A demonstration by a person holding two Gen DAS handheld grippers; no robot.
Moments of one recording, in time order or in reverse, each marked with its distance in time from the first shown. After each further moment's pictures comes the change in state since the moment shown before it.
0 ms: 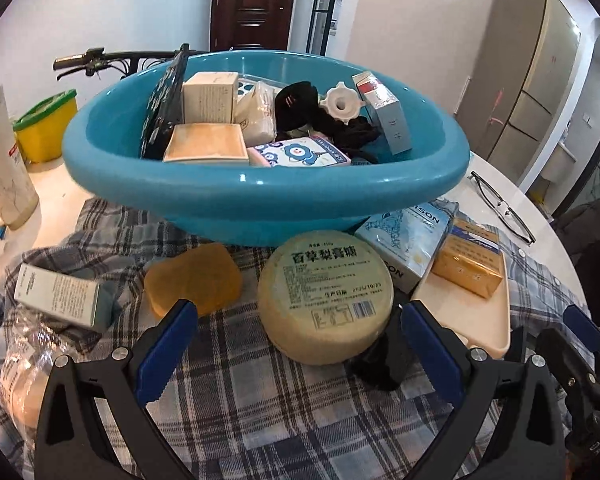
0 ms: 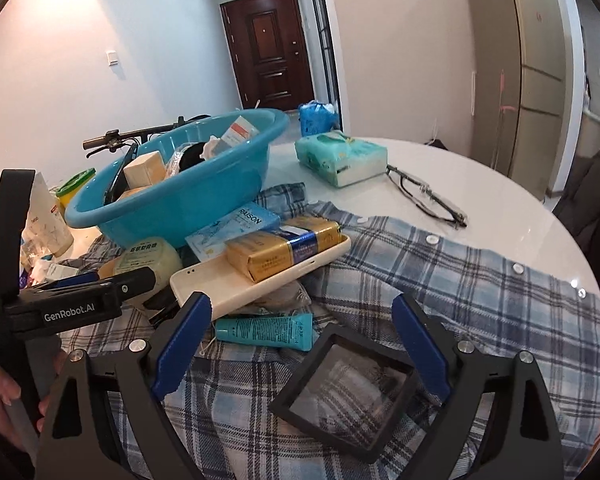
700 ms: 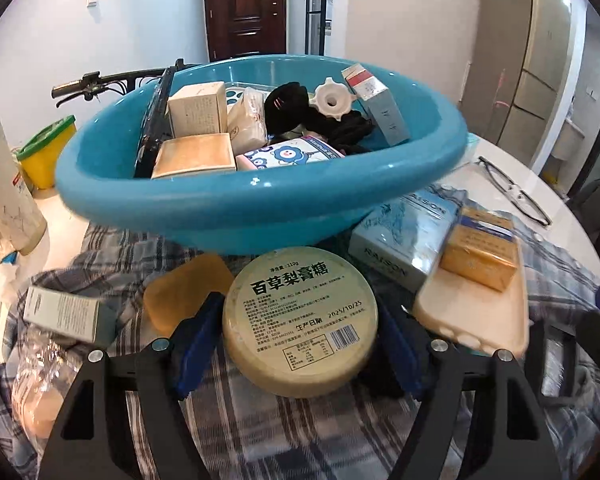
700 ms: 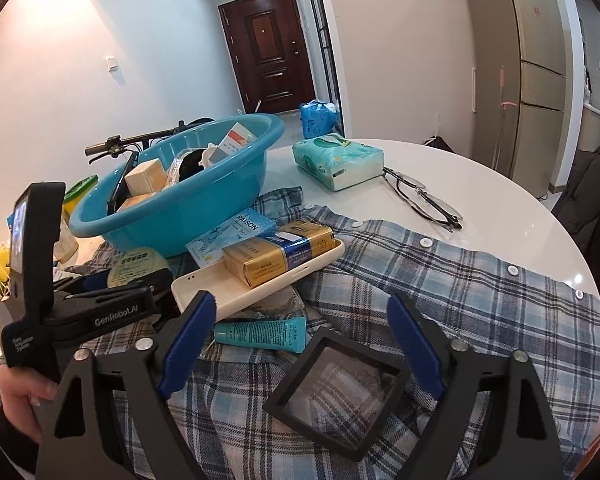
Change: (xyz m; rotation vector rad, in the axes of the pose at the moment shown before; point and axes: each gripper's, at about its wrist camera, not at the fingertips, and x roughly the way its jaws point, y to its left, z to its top) left arm 0.003 -0.013 -0.002 0.068 -0.011 0.063; right arm -0.011 -0.005 0.006 0.014 0.000 0.018
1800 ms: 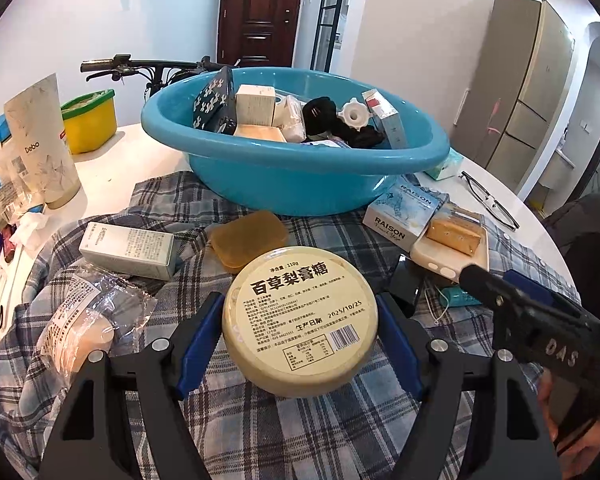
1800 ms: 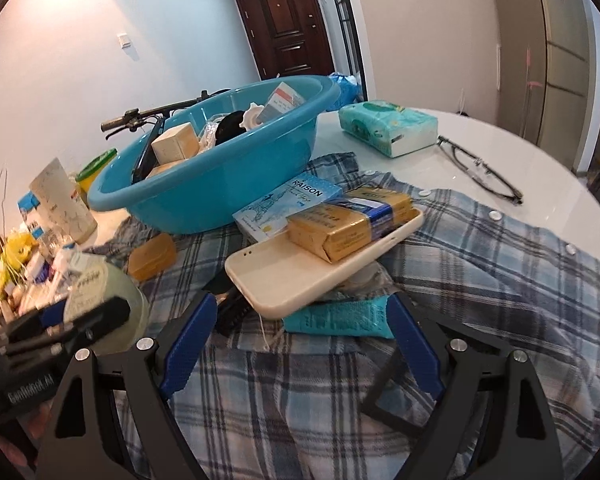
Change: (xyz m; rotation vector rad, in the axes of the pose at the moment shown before) left arm -0.063 0.040 -0.038 -0.082 -0.041 -0.051; right arm 0.037 0.042 -0.005 0.030 0.107 0.086
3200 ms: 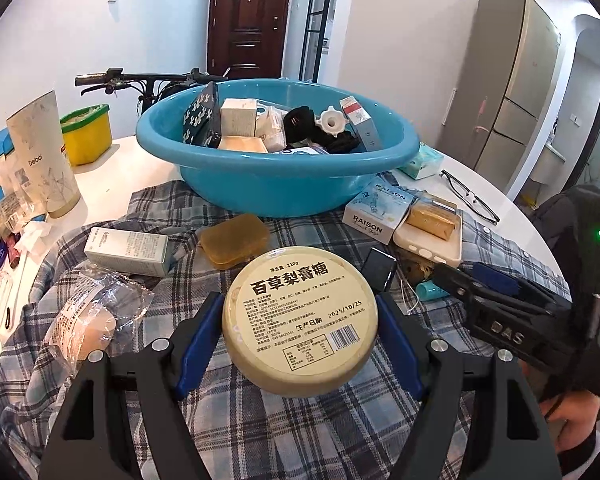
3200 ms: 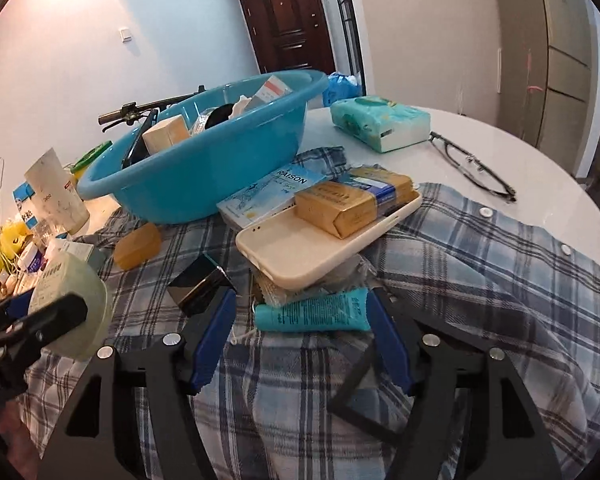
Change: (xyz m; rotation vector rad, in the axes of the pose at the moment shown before) left arm -0.025 -0.015 -0.007 0.039 -0.023 -0.020; right arm 0.006 -0.012 -0.006 -0.054 0.008 -0.013
